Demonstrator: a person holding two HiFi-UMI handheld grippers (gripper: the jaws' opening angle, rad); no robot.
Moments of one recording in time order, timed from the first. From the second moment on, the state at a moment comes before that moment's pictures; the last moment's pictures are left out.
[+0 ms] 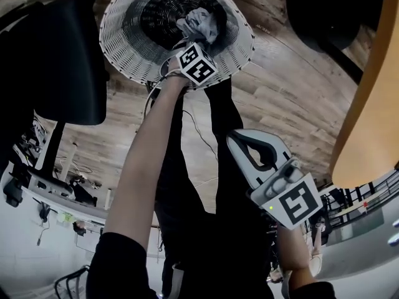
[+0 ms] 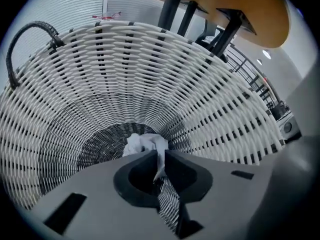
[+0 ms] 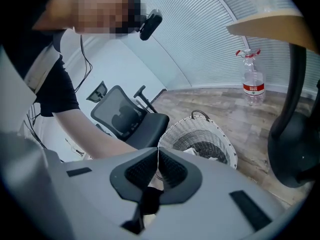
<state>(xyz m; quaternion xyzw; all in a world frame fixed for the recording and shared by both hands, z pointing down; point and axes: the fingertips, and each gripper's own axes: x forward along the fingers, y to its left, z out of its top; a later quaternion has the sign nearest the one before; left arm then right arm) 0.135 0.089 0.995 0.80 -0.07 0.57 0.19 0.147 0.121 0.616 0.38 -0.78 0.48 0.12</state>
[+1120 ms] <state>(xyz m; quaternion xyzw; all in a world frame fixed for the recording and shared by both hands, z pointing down) 0.126 0.065 0.928 0.81 -0.09 0.56 0.17 0.137 0.113 0.567 0.39 -0.80 0.45 0.11</state>
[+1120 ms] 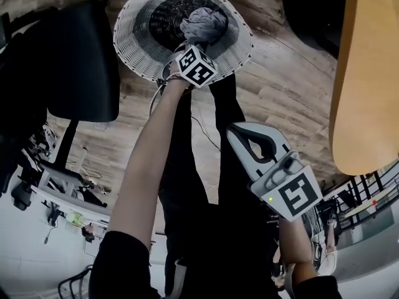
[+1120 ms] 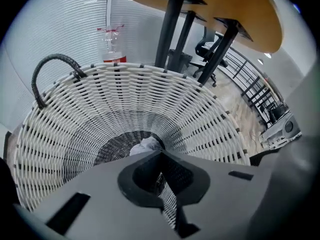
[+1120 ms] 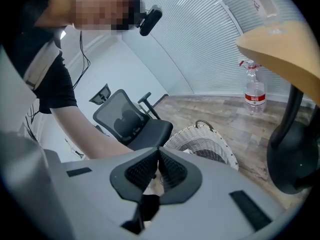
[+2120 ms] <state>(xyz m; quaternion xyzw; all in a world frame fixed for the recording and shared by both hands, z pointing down) 0.084 0.062 0.727 0.81 -0.11 0.54 0.20 0.158 0.099 0.410 0.42 -0.83 0.35 0.15</state>
